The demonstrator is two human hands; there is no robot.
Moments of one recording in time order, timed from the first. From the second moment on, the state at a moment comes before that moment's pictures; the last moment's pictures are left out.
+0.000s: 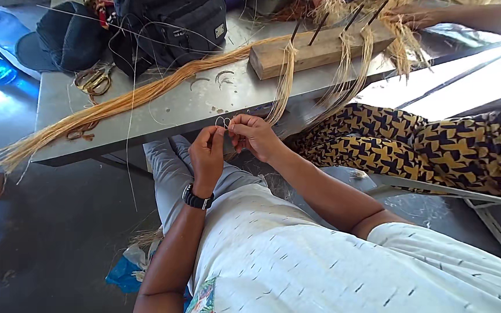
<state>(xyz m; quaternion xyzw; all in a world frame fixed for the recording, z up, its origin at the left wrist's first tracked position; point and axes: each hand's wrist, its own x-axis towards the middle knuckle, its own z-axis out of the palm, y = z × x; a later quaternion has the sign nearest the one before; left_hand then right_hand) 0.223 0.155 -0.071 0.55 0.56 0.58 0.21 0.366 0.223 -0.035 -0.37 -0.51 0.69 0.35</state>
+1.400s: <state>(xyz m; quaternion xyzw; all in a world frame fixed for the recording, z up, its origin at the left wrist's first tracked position) 0.215 0.153 -0.065 0.66 0.58 0.46 0.12 0.385 0.231 -0.027 -0.33 -0.55 0.72 0.28</state>
